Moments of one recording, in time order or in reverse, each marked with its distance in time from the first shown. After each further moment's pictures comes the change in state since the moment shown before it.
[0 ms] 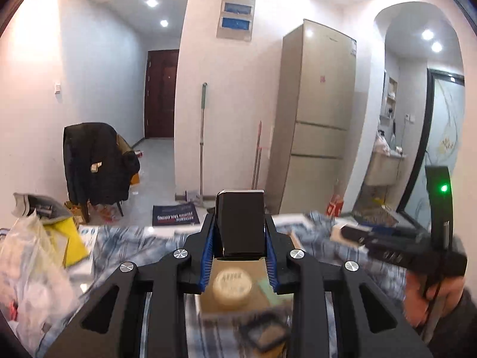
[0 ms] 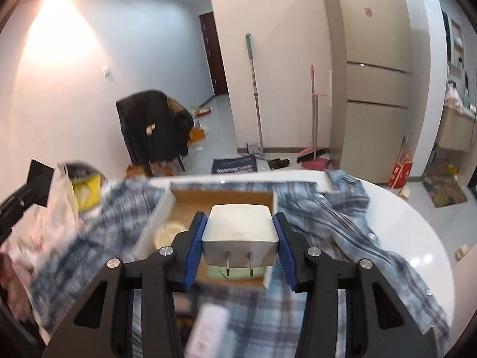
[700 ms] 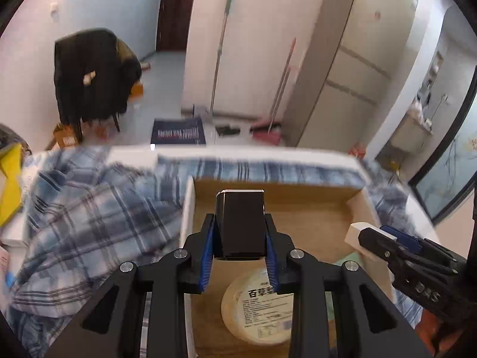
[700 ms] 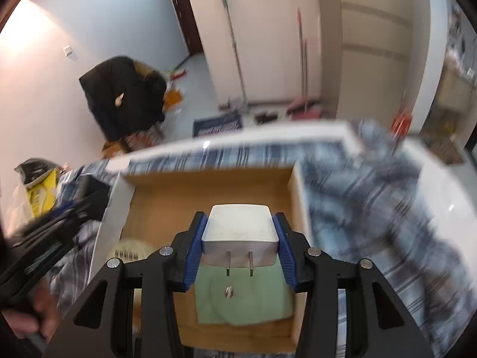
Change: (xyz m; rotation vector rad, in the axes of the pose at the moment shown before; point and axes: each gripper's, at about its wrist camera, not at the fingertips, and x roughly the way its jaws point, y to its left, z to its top) left arm 0.221 0.046 -0.075 -0.127 0.445 0.041; right arm 0.163 -0.007 -0.028 0.089 0.282 -0.043
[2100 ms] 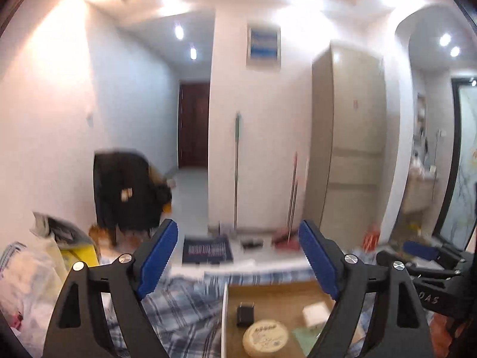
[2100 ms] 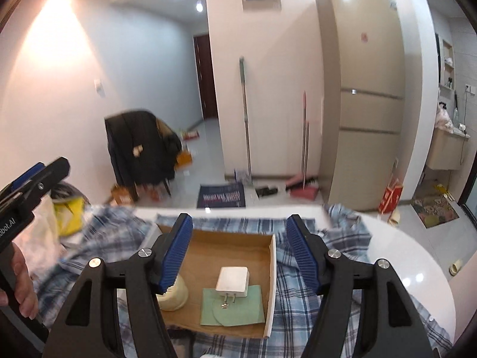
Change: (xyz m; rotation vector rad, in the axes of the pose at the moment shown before) left arm -0.225 -0.038 -0.014 0.088 -0.668 0.114; right arm -0.171 0.022 -0.007 -0.154 -0.450 -0.030
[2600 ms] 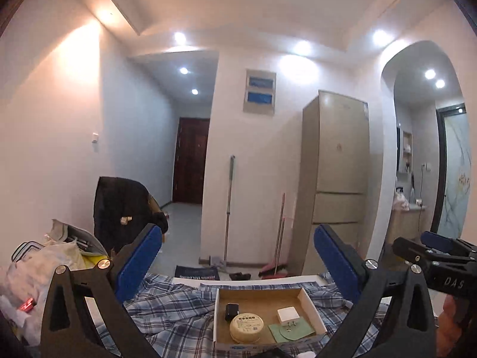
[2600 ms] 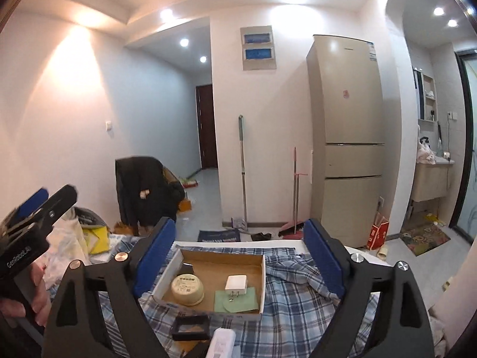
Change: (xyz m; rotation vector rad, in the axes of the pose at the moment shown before) left arm -0.138 0.005 -0.014 -0.041 -0.167 -0.029; right arm -0.145 0.018 -0.027 -0.002 -0.245 -0.034
